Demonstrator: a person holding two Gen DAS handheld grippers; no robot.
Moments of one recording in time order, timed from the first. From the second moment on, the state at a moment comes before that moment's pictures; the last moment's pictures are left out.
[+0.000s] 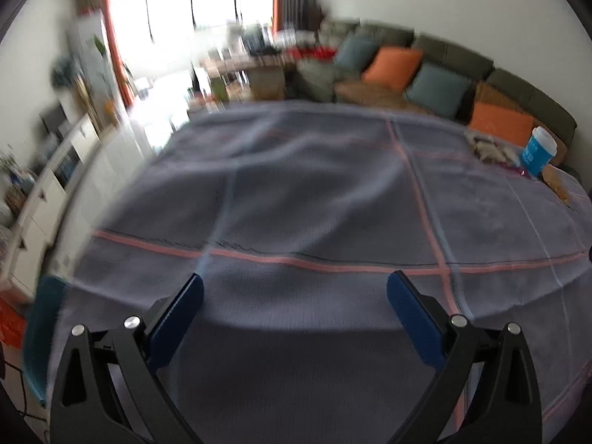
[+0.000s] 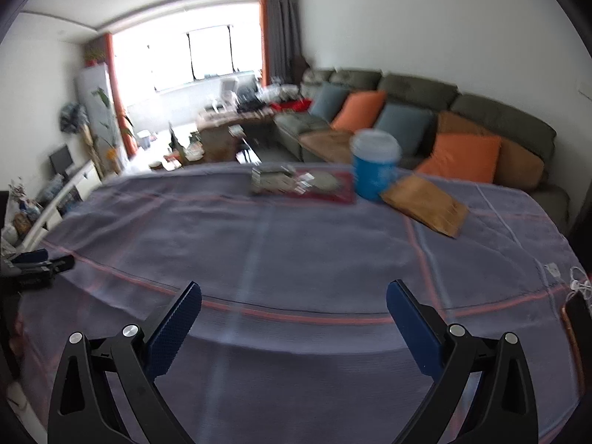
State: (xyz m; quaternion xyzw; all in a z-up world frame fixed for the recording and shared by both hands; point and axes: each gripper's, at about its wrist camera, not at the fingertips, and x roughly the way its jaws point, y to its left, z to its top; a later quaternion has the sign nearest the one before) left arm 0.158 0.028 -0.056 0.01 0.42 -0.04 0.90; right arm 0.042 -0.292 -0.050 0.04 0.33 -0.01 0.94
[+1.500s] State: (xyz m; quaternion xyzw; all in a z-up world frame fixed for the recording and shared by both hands) left arm 0.212 0.030 -0.065 0.02 0.46 0.00 0.89; right arm 0.120 -0.407 -0.093 0.05 0.46 -0.08 0.88
